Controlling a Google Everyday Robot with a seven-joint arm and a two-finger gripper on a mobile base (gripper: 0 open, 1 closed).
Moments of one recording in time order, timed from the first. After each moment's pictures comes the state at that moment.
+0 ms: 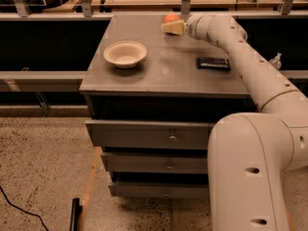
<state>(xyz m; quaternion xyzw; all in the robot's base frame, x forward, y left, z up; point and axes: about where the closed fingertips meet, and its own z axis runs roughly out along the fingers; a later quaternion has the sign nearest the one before) 0.959 -0.131 0.904 -0.18 0.75 0.12 0.63</state>
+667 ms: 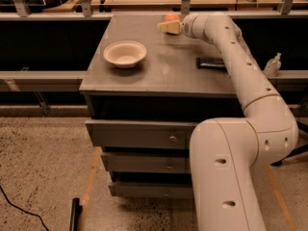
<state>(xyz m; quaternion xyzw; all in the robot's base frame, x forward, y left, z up) 0.981 -0.115 0.891 -0.18 0.75 0.15 0.61</state>
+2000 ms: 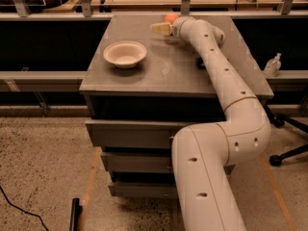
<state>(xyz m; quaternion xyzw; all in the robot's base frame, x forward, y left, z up) 1.018 -0.095 0.869 -0.15 0.75 0.13 0.63</state>
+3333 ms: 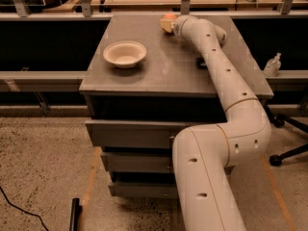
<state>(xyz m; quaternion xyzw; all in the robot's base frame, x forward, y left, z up) 1.017 -0.099 0.875 -0.14 0.75 0.14 0.63</state>
